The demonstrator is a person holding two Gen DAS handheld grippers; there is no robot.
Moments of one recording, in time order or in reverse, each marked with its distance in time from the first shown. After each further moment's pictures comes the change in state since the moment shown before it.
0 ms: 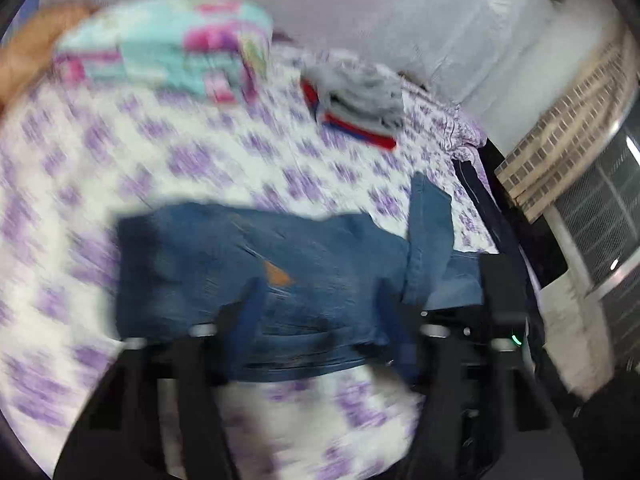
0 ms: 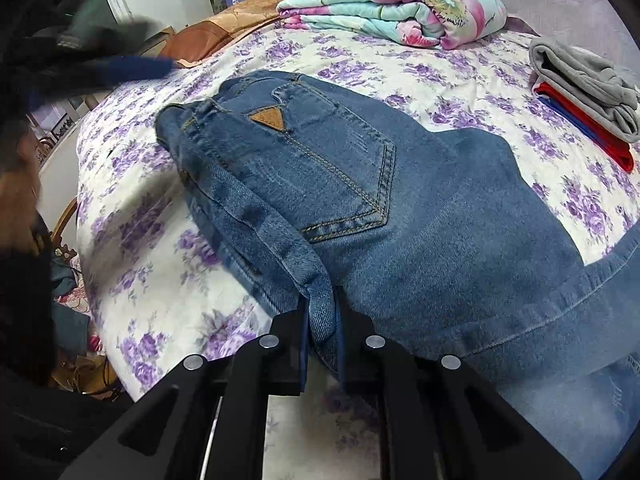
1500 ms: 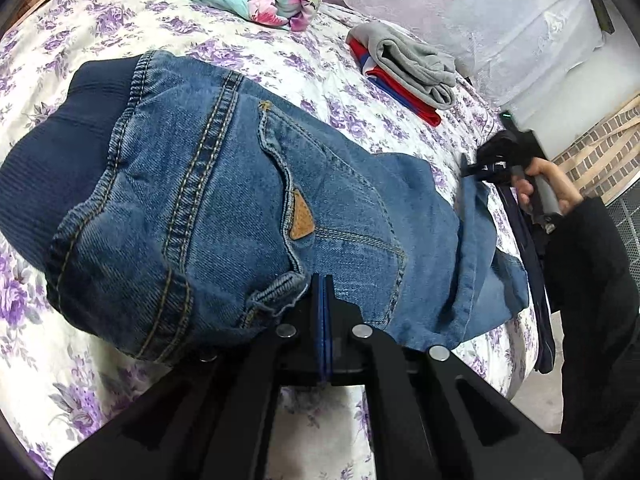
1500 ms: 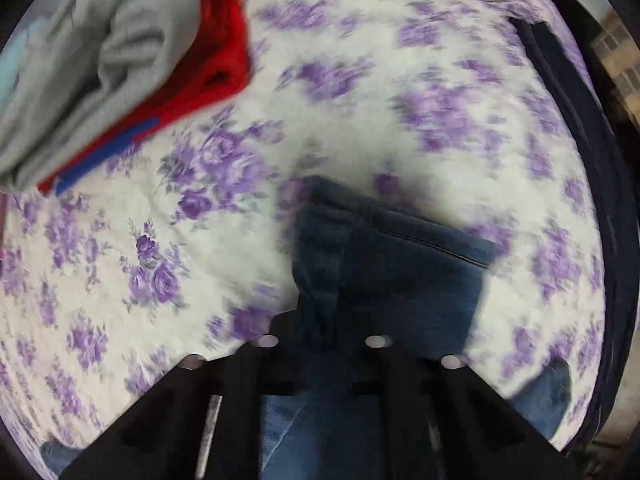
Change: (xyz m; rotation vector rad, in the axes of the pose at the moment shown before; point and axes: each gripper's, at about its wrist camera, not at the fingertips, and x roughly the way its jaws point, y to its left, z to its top) left arm 0.060 0.031 -0.044 -0.145 0.037 0.033; right arm -0.048 -0.336 0.065 0.970 0.214 -0.539
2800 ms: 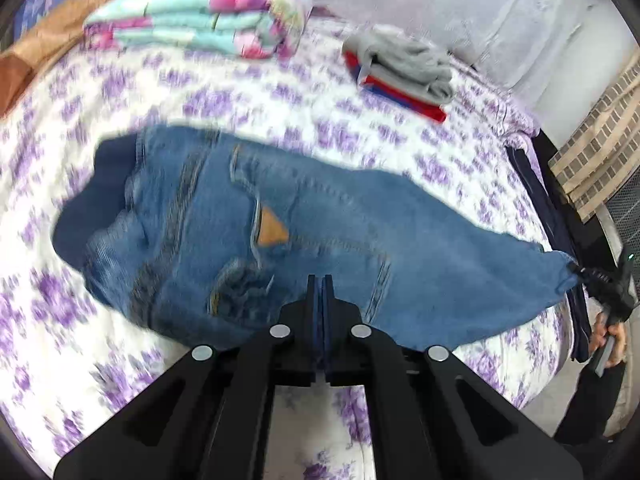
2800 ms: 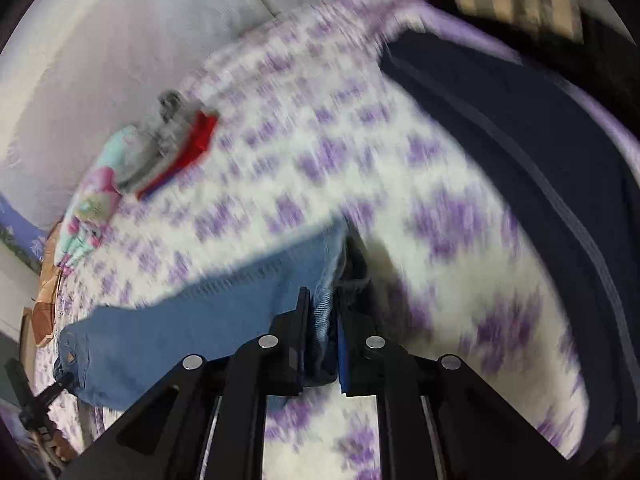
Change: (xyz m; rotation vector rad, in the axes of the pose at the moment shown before) left arm -0.026 -0.048 0.001 0.128 -0.061 0.191; right arm -0.066 -0.278 -0.190 0.050 -0.434 0.382
